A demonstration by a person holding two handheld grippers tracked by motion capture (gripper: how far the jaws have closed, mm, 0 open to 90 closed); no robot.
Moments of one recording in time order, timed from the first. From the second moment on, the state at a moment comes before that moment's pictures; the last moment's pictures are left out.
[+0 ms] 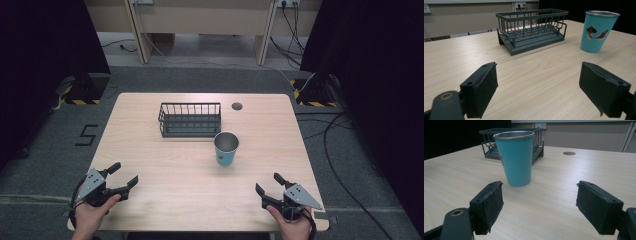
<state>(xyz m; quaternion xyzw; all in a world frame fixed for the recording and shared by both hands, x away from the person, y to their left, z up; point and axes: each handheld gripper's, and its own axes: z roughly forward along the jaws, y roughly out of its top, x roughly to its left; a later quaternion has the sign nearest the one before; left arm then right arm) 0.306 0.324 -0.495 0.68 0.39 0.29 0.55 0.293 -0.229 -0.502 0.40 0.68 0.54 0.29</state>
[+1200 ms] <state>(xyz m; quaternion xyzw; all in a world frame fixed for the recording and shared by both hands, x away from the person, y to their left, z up) 0.312 0.325 -0.498 0.68 0.39 0.28 0.55 0.341 -0.186 -0.484 0.37 0.70 0.55 0.27</state>
